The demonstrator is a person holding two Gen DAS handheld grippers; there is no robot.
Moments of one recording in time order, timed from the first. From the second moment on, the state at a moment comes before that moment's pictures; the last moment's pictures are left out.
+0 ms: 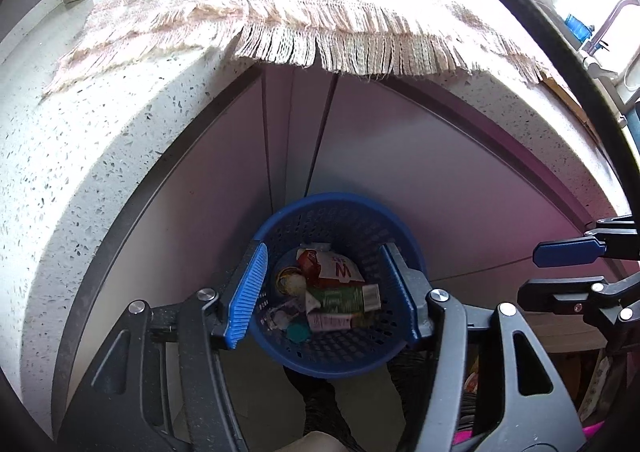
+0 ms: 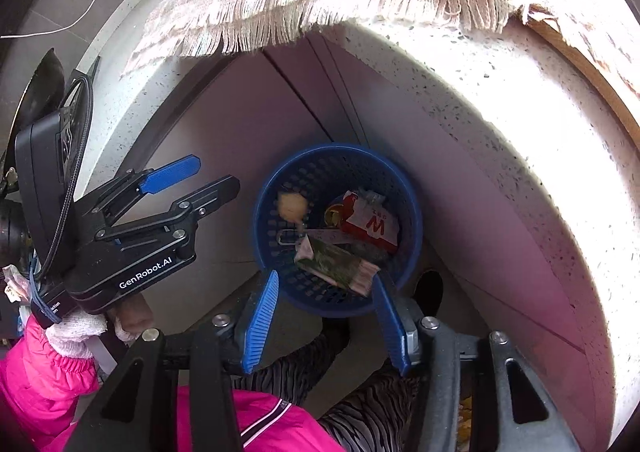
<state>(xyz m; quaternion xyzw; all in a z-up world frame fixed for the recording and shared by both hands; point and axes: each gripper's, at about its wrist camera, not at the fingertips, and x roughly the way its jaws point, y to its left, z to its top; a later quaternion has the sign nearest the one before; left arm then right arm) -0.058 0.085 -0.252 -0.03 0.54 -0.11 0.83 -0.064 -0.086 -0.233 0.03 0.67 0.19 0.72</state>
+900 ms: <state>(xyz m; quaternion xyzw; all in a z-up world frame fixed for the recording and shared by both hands) -0.067 0.068 -0.098 -0.03 0.41 -0.11 0.90 -0.078 -0.133 -0.089 0.03 0.53 0.19 0.83</state>
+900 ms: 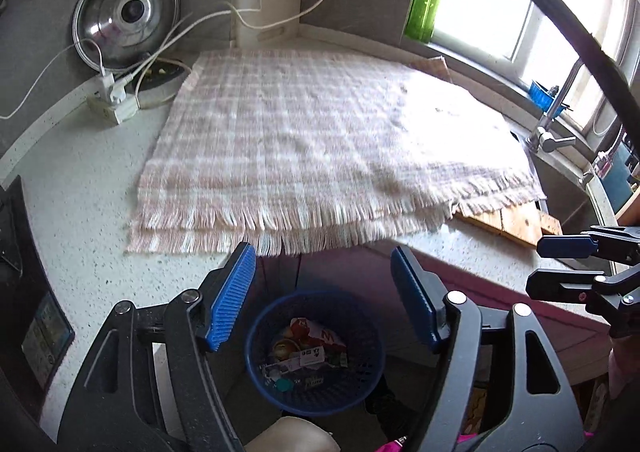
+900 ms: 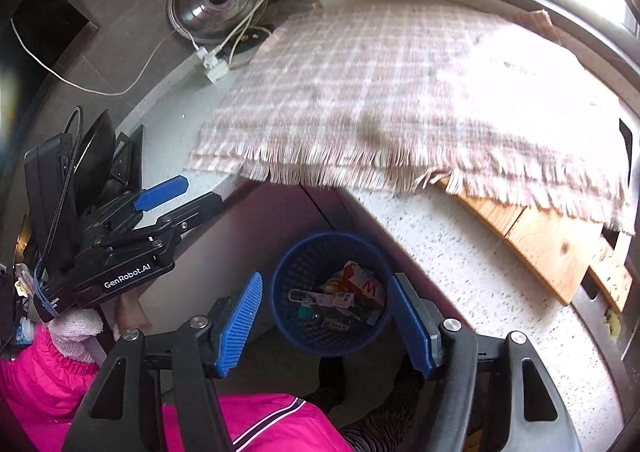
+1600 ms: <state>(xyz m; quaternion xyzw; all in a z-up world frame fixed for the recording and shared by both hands) -0.035 0.029 0.014 -0.03 0.30 -0.08 0.95 -0.054 -0.188 0.010 0.05 0.36 0.13 0.92</state>
